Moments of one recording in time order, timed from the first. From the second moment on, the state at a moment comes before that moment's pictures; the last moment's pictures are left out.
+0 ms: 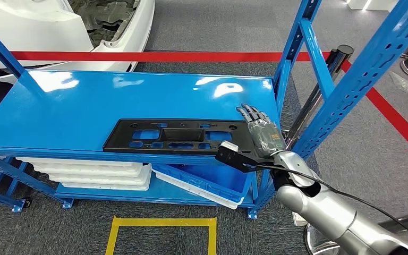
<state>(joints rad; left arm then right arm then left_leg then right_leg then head) -0.24 -0.15 1.46 -0.04 -1.57 0.28 -0.58 -0.32 -0.49 0.48 -1.72 0.54 -0.26 0.24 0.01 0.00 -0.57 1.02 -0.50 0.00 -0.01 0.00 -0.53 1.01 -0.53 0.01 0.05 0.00</state>
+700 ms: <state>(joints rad) -0.25 -0.16 1.46 -0.04 -1.57 0.30 -0.57 -0.52 -0.49 0.63 -1.57 0.50 -0.20 0.20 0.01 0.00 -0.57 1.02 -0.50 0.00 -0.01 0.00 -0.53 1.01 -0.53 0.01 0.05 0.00</state>
